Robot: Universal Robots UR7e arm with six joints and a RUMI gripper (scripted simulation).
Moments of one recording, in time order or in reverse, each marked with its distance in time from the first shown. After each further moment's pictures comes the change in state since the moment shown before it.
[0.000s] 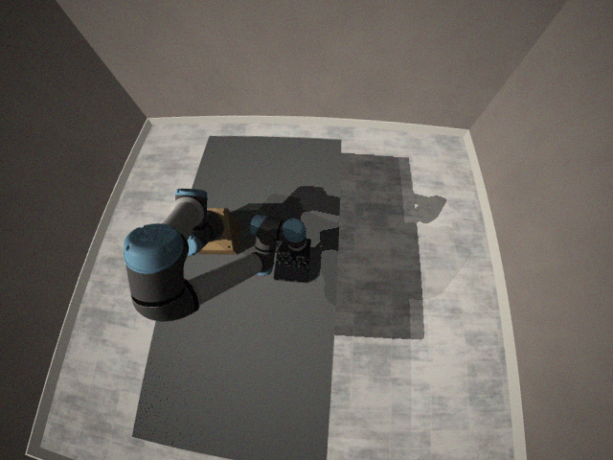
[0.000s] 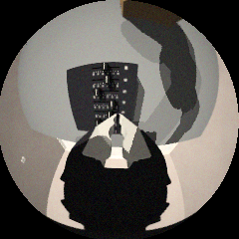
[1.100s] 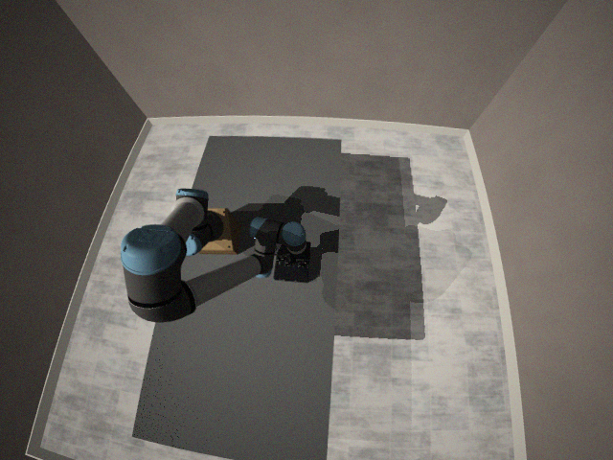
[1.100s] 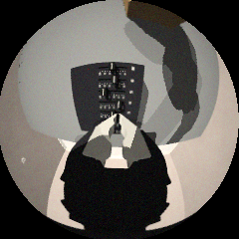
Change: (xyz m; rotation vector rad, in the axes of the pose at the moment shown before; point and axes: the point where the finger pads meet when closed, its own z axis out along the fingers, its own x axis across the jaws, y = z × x) arm -0.012 0.000 0.000 0.000 0.000 0.000
